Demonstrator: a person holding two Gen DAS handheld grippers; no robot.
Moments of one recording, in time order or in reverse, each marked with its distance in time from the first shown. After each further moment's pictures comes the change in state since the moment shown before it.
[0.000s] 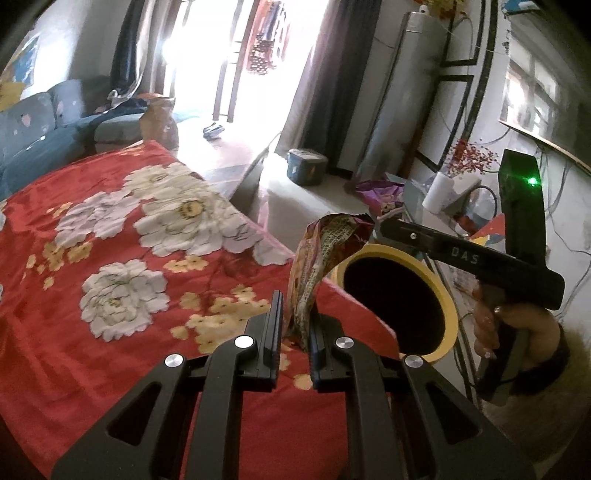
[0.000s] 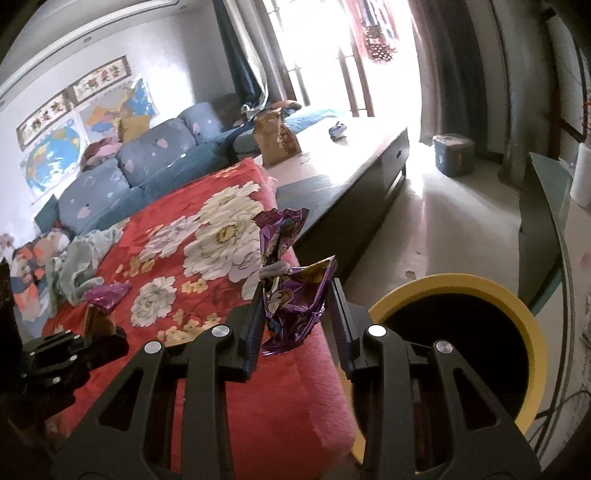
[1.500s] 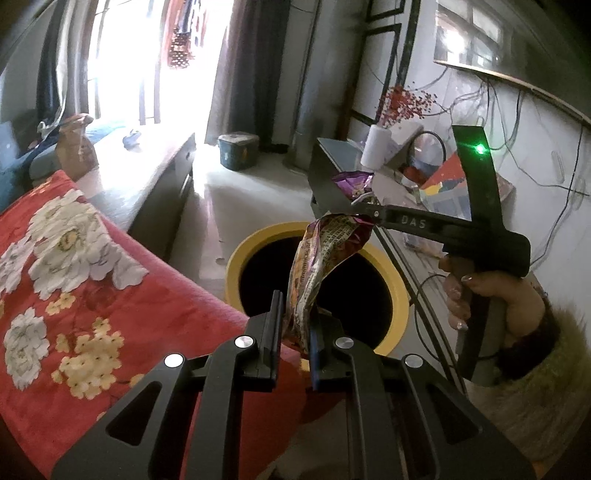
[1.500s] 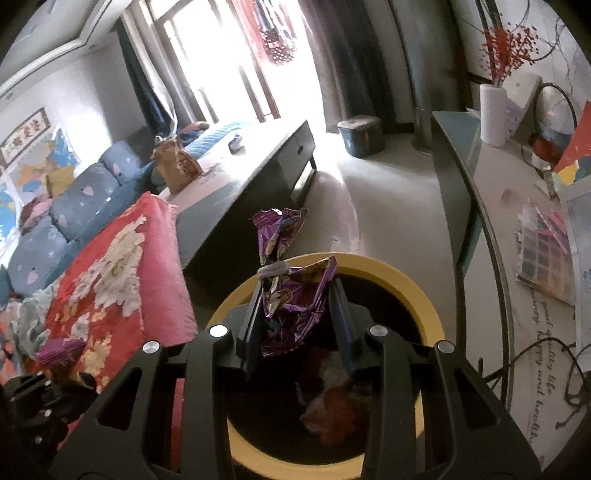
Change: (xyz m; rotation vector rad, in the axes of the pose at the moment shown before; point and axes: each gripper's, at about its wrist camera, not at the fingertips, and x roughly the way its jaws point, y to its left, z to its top) left arm 0.072 -0.117 -0.001 0.224 0.089 -0.156; right arm -0.031 -0.134 -0.030 0.251 -0.038 -0.239
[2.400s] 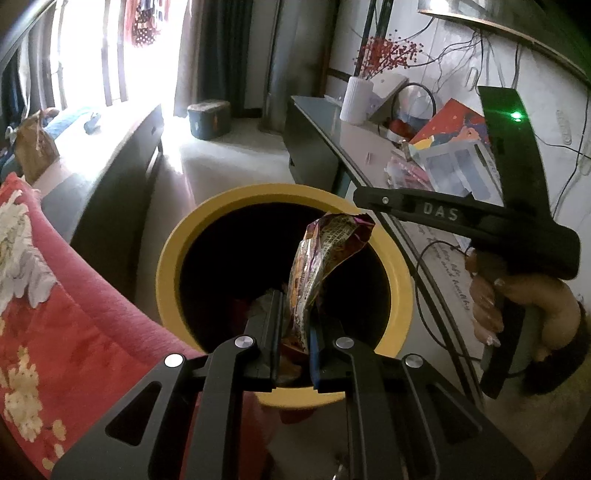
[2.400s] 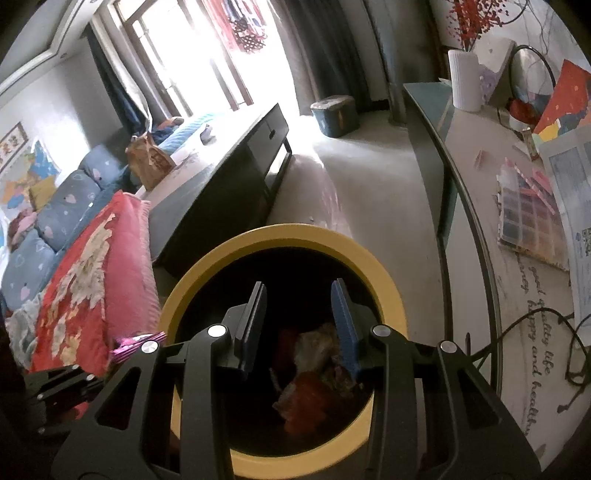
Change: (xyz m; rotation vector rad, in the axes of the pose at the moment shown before) left arm 0.098 -0.028 0.004 0.071 0.154 -0.056; right arm 0.014 -0.050 -0.017 0.088 0.056 -0.050
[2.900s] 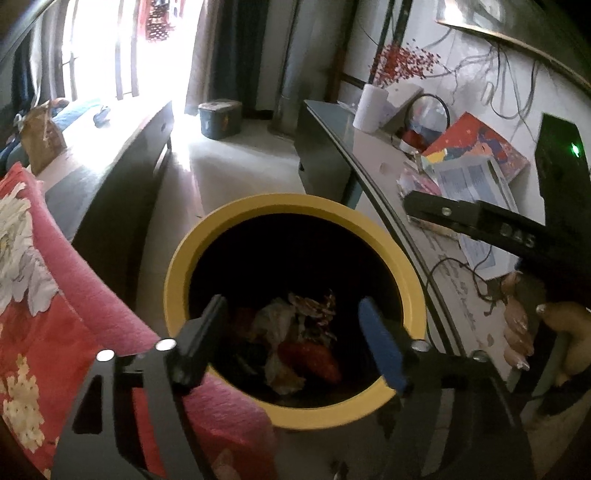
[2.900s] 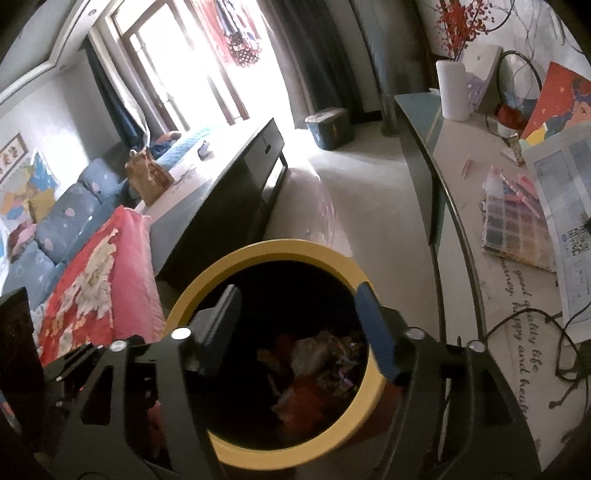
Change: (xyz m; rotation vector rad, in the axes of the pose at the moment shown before) left arm -0.001 0.016 0.008 -0.059 -0.026 0.021; right arm -0.027 -0.008 0.003 0.020 -0.058 -0.004
